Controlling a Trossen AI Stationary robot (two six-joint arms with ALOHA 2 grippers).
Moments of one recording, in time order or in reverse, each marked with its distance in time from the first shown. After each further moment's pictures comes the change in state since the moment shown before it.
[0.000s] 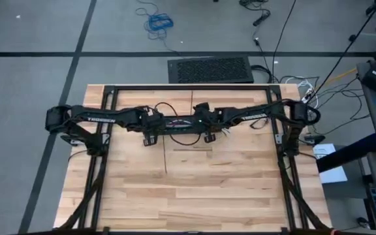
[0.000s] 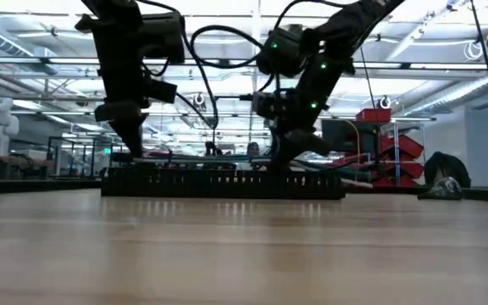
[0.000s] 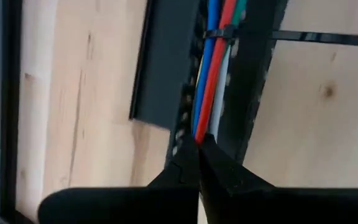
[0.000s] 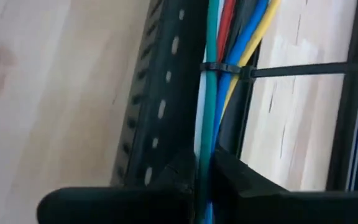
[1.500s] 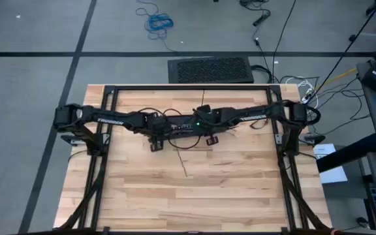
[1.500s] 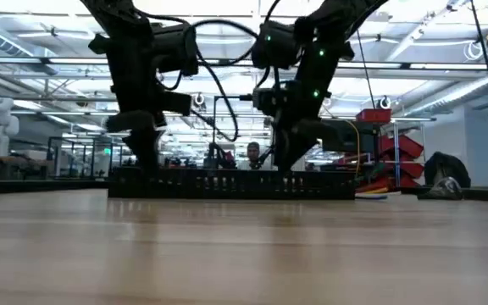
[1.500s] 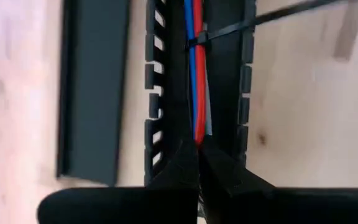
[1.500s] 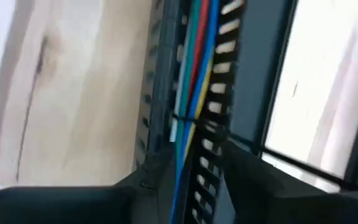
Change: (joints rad) left arm -0.038 0.109 -0.004 0.213 0.166 0.019; right arm 0.055 -0.006 0.098 -0.205 0.011 0.080
